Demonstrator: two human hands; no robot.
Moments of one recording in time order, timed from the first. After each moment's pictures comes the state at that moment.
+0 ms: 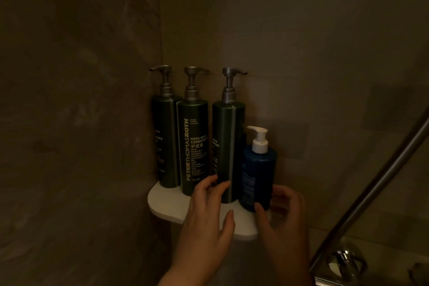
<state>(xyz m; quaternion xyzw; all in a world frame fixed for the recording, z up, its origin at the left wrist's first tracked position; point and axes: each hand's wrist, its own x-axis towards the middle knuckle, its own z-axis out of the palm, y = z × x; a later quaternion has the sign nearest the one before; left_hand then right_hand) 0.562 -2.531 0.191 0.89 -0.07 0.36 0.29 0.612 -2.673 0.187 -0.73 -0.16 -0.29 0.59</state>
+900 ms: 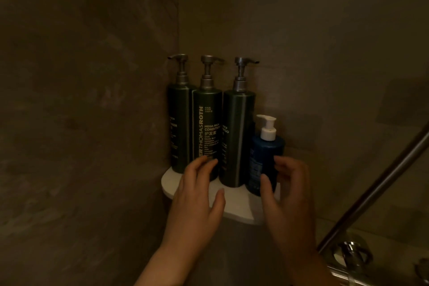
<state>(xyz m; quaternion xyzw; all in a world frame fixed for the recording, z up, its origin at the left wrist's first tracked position) 0.535 -2.509 0.208 0.88 -0.02 0.38 0.28 0.594 -2.664 0.219 -0.74 -0.24 -0.36 0.51</state>
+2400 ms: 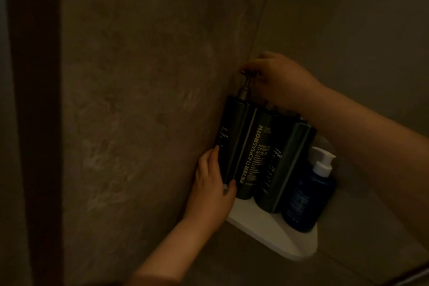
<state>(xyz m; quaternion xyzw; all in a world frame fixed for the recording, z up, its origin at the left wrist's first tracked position) 0.568 -2.460 0.209 0.82 0.07 0.43 0.38 0.656 -2.527 0.455 -0.79 -0.52 -0.32 0.03</state>
